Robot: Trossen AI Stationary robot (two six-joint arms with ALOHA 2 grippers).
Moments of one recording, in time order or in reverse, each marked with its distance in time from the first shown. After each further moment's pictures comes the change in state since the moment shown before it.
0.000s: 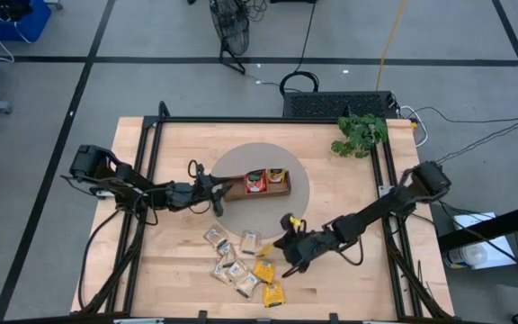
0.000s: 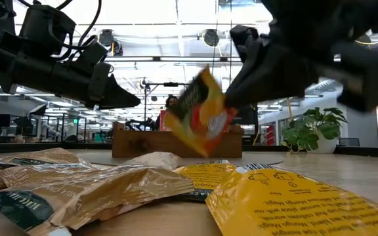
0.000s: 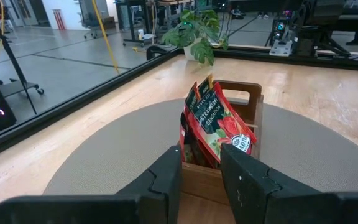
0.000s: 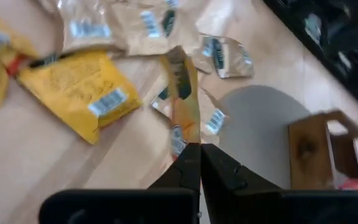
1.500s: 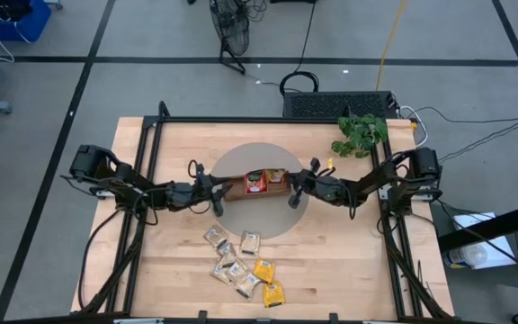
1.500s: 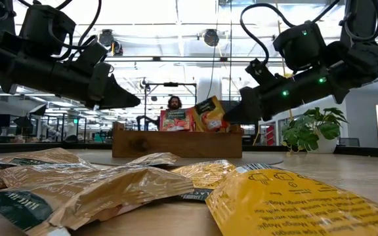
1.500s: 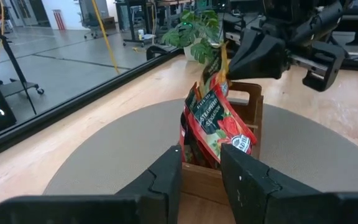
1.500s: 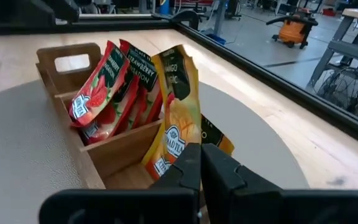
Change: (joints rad) left arm 0.000 0.000 0.000 0.000 0.000 0.000; right arm -0.507 0.001 -0.442 0.809 0.105 0.422
